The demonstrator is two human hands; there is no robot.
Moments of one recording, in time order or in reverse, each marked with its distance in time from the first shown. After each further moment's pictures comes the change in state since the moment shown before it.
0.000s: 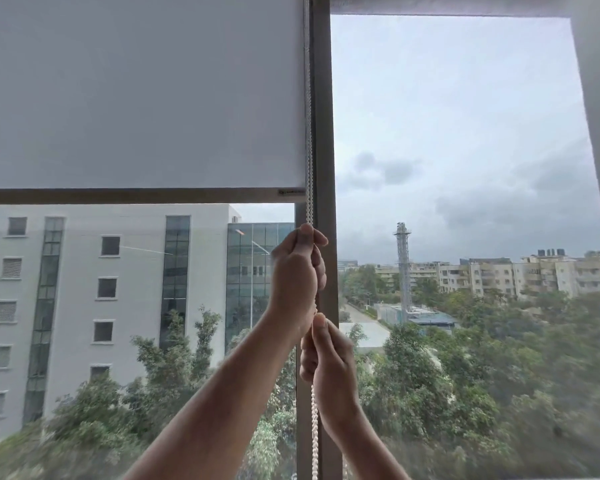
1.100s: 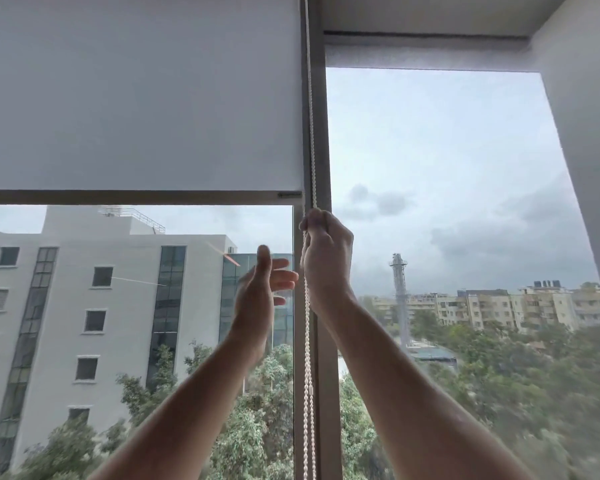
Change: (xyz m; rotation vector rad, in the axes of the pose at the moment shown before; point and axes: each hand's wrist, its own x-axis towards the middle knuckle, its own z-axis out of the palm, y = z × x) left_hand 0.031 0.009 -0.045 0.347 0.083 0.013; right_hand 0.136 -0.118 0.051 -0.106 0.195 -0.297
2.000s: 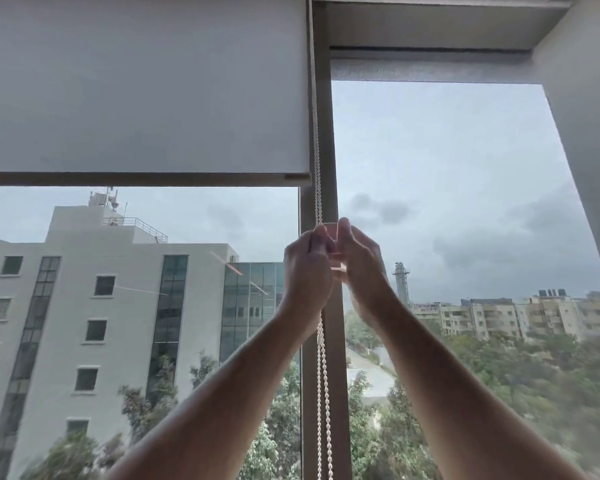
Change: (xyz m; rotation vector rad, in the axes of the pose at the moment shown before) left_hand 0.014 0.051 0.055 0.043 0.056 0.150; right_hand 0.016 -0.002 -0.040 -0.030 -0.291 0.142
